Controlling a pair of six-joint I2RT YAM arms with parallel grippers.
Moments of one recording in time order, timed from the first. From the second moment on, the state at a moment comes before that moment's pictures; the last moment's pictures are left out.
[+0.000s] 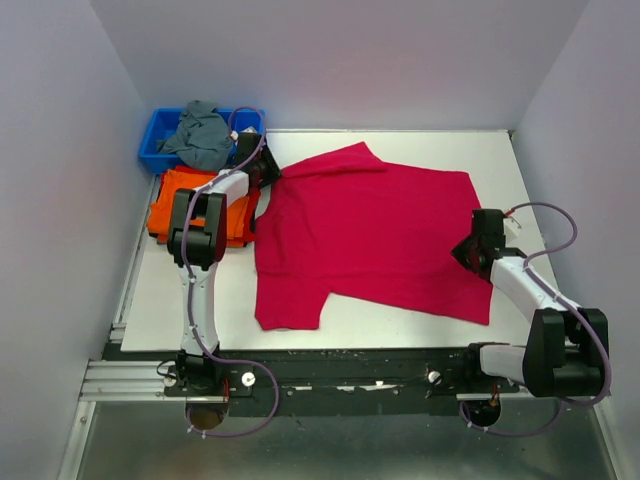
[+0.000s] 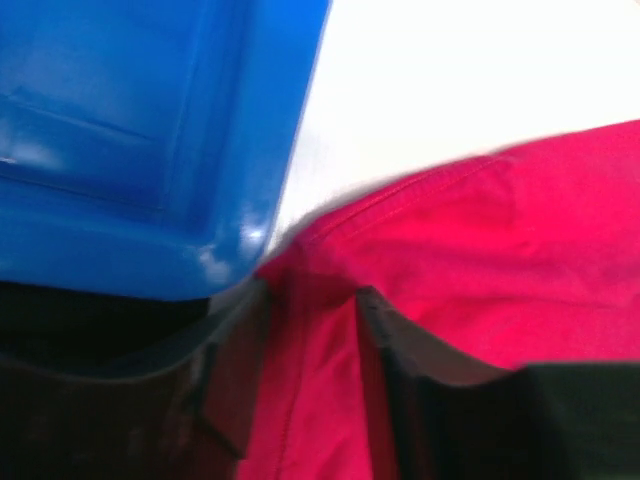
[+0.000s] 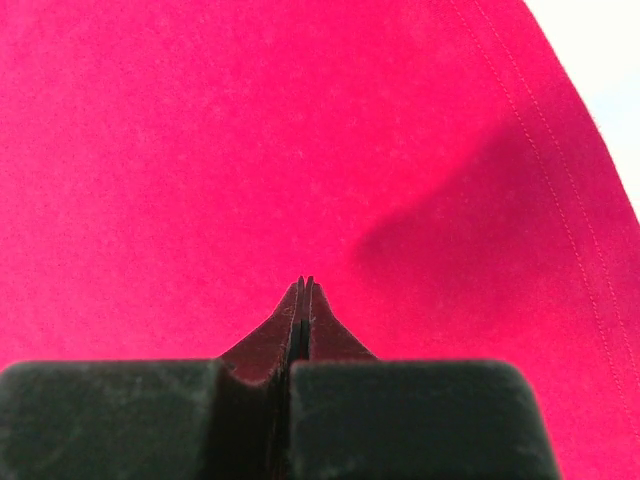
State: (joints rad) left arm -0.15 2.27 1.66 -0.09 0.04 -0.60; right arm 0.00 1.25 0.61 -0.25 0.21 0.79
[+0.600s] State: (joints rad) left arm -0.35 1.96 1.47 -0.15 -0.02 -0.57; right arm 0.00 1.00 0.59 -0.41 0.20 0.79
